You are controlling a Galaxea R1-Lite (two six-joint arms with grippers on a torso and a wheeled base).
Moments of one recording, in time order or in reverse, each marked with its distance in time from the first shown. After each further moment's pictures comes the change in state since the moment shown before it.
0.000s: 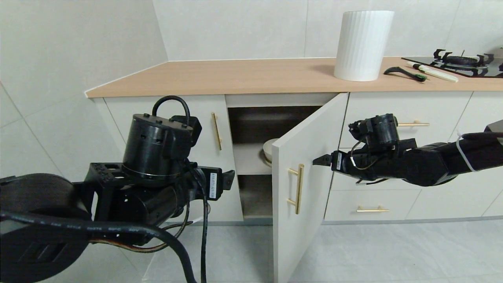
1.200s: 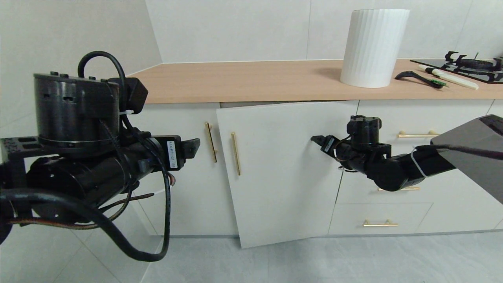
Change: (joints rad) left arm 0.104 -0.138 -0.029 -0.003 0.042 0.057; right arm 0.001 0.192 -0.112 -0.381 -0.238 0.203
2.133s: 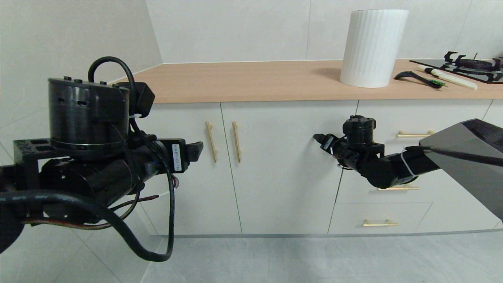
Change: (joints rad) left arm -0.001 0.020 0.001 -0.001 -0.001 0.000; right arm -0.021 0.071 -0.090 0.000 -0.095 0.000
